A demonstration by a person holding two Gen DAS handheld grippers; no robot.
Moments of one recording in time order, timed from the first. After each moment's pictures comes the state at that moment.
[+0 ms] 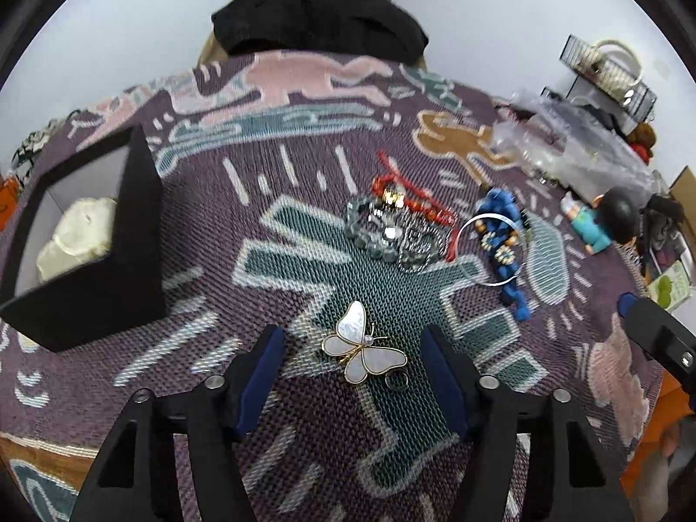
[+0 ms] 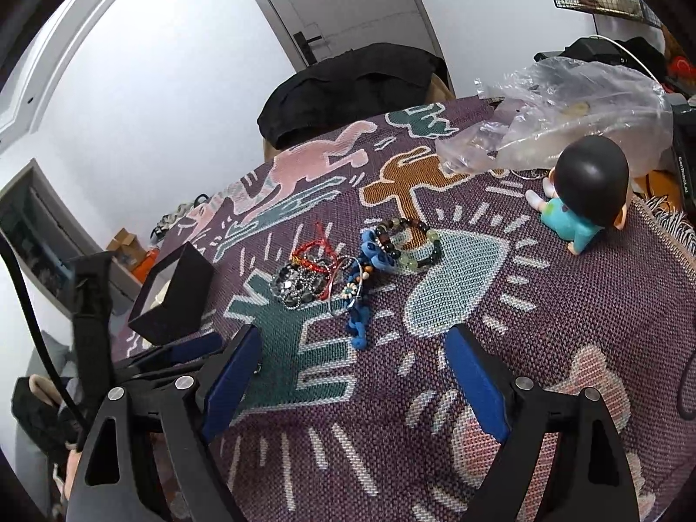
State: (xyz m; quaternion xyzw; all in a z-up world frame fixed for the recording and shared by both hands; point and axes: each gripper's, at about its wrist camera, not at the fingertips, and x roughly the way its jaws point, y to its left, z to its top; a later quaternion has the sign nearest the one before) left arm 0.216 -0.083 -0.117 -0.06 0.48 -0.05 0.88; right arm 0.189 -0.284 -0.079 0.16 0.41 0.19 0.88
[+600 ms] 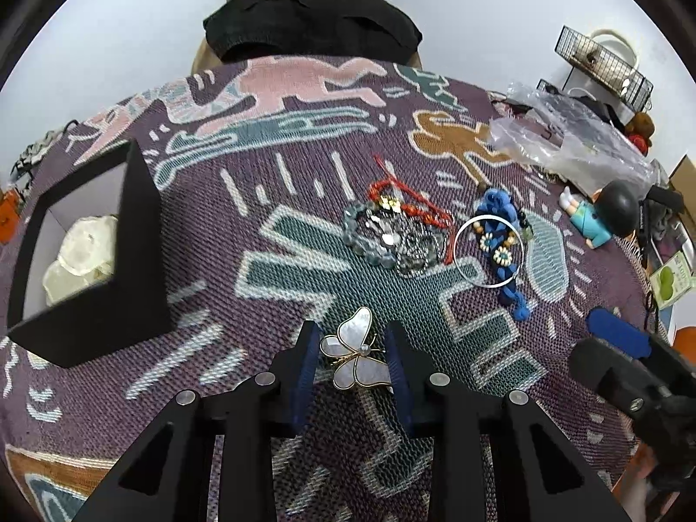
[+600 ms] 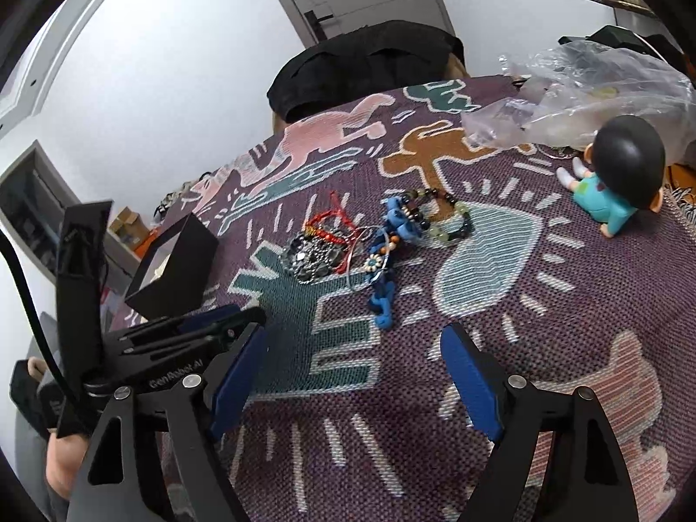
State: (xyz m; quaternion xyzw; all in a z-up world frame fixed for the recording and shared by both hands) left arm 0.215 -0.082 -0.105 -0.05 0.47 -0.06 0.88; right arm 0.191 -0.258 -0.093 0.14 0.44 0.21 0.86
